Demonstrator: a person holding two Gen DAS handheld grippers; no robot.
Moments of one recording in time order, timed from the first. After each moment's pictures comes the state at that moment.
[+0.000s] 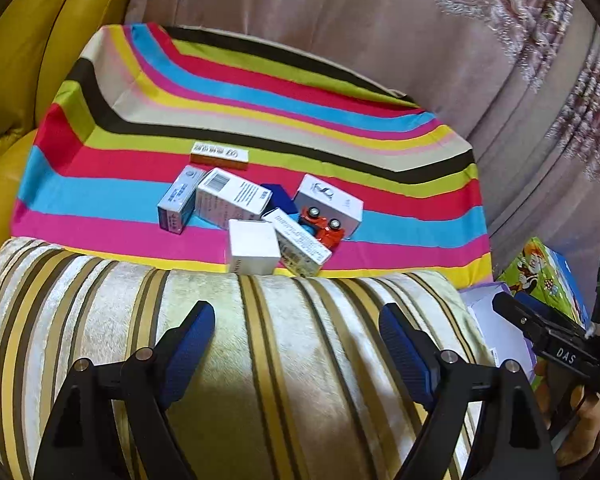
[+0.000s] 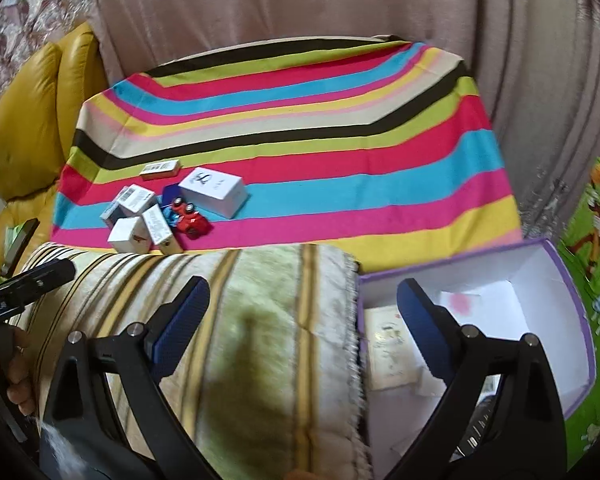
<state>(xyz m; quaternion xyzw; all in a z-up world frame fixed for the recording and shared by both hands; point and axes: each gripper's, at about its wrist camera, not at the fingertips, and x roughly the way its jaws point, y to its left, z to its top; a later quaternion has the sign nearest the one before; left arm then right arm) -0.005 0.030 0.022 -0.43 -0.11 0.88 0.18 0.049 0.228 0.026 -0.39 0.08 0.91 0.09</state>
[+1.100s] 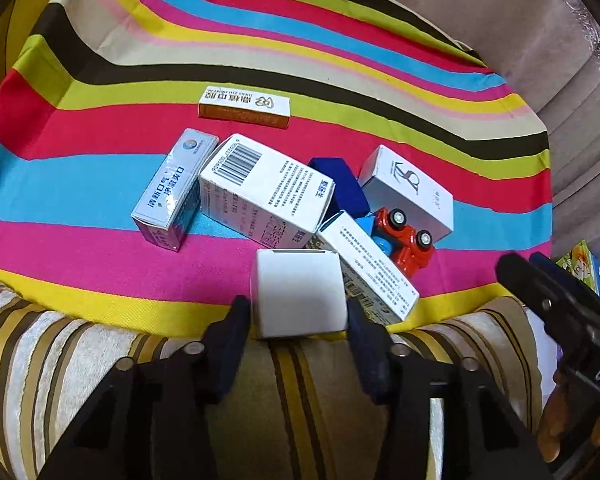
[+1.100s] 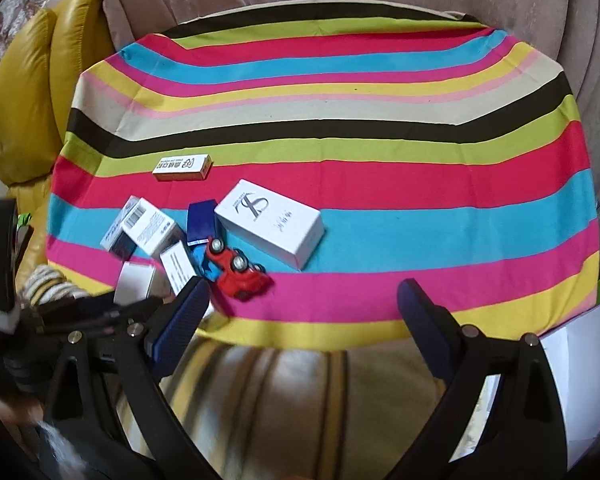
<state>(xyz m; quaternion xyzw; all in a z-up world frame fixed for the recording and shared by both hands) -0.106 0.044 -0.034 -0.55 -0.09 0.82 0.13 -0.089 0.183 0.001 -0.46 0.08 0.88 0.05</state>
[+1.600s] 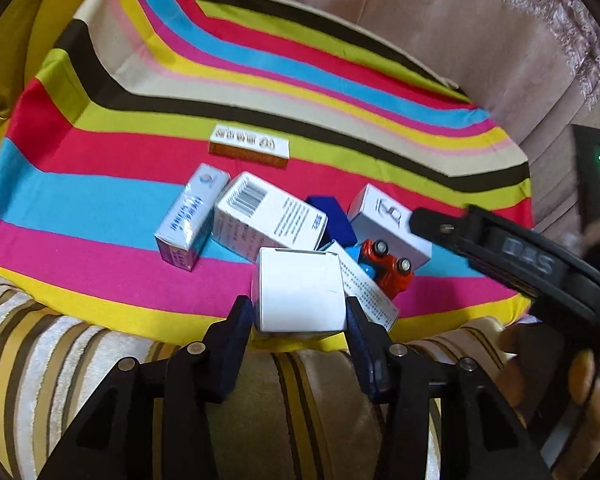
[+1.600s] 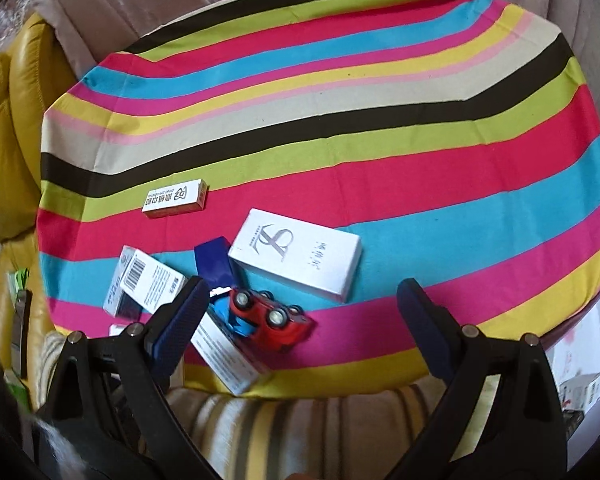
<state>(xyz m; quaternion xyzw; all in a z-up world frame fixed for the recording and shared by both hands) -0.088 0.025 -0.009 -0.48 -0.12 0.86 0.14 -0.136 0.169 -0.013 -0.47 0.15 0.86 0.10</state>
